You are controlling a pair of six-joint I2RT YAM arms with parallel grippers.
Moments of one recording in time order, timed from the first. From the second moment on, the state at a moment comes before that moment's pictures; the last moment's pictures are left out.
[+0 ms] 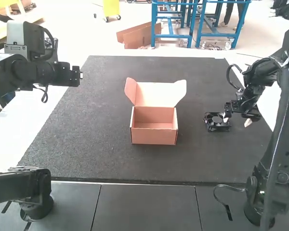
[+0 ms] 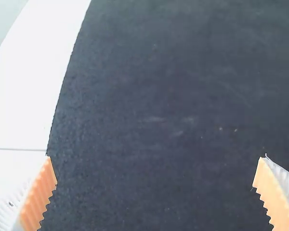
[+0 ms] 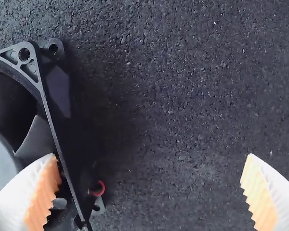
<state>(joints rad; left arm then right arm) -0.07 0.90 0.84 -0.46 -0.10 -0.01 -0.15 2.01 1.31 -0.76 -0.03 -0.11</state>
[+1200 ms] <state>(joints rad) -0.07 0.85 0.79 -0.45 -0.08 -0.01 0.04 1.40 1.40 -1.11 -0.16 0.29</state>
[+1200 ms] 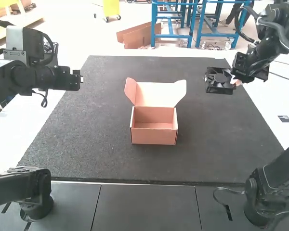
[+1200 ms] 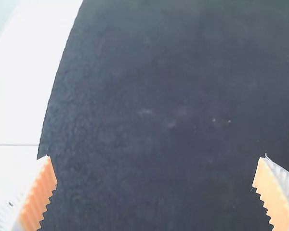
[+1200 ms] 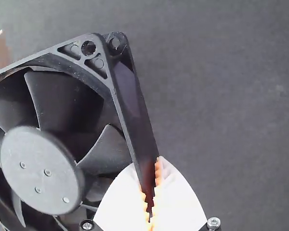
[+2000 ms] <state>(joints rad) -0.07 0.74 0.73 -0.46 -0.06 0.00 0.64 1.41 1.40 -1.13 -0.21 0.74</state>
